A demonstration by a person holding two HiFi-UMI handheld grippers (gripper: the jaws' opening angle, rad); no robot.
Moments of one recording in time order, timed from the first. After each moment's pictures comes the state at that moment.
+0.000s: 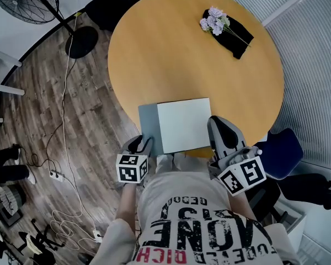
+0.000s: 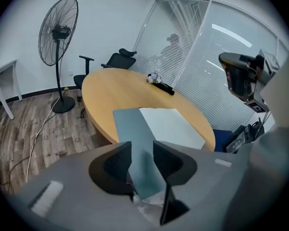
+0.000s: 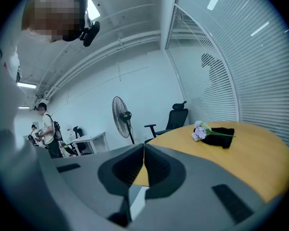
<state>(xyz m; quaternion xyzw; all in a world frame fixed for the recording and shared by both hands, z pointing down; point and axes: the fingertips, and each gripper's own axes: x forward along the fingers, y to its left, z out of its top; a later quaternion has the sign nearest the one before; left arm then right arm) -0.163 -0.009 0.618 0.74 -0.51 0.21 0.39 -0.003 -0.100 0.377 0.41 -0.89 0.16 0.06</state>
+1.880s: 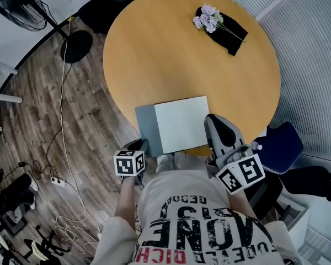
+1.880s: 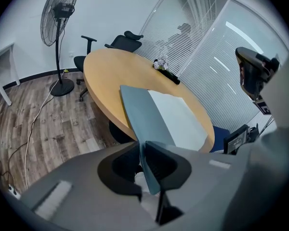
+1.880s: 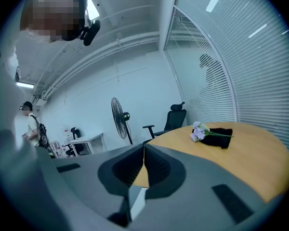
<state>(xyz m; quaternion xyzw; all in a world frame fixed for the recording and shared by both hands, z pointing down) -0.166 0.003 0.656 0.71 -0.47 0.24 0.47 -0.004 -0.100 0.374 0.43 -0.89 0.16 0.05</state>
